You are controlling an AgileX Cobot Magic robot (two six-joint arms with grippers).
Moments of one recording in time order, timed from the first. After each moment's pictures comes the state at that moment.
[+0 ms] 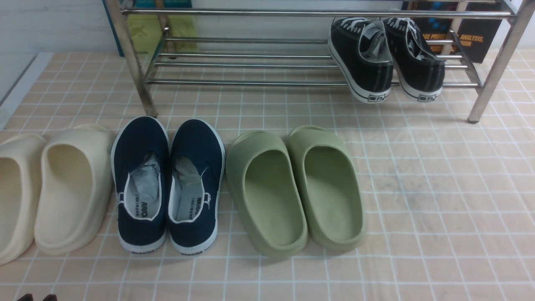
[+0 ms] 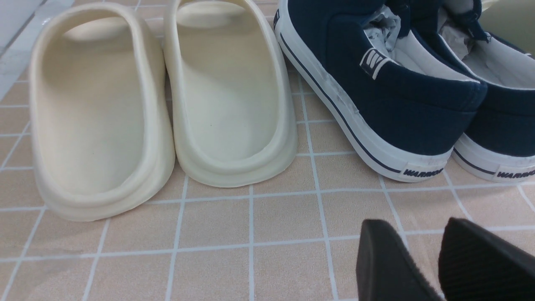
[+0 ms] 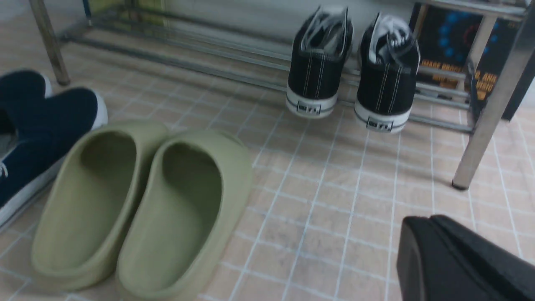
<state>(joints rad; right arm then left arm) 0.25 0.30 -0.27 0.08 0.14 -0.07 -0.08 -0.01 0.02 0.02 0.38 0.01</state>
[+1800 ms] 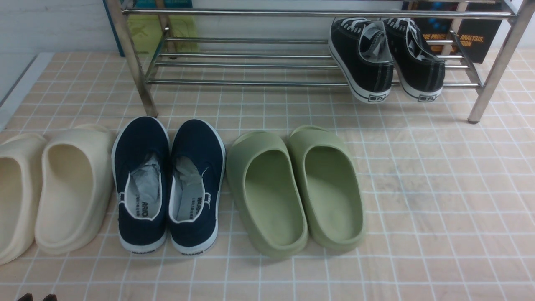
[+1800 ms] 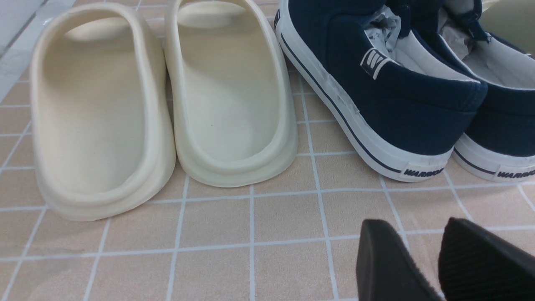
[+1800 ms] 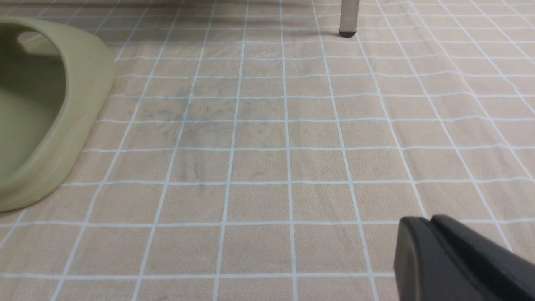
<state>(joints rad) -0.06 -0.01 0.02 0.10 0.36 -0.04 -0.08 -0.01 0.02 0.02 0.38 0.01</state>
